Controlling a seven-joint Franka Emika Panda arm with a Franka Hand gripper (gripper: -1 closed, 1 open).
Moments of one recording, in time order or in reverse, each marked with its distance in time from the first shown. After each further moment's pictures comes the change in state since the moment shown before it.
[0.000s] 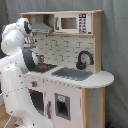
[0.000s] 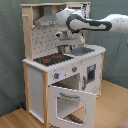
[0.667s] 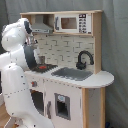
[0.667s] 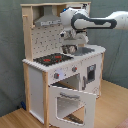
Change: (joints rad) arm 0.063 0.122 0.001 -0.163 -0.086 0.014 0.052
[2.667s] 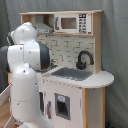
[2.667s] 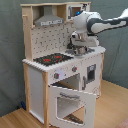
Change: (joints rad) arm 0.118 0.396 0.012 -0.498 -0.304 0.214 0.217
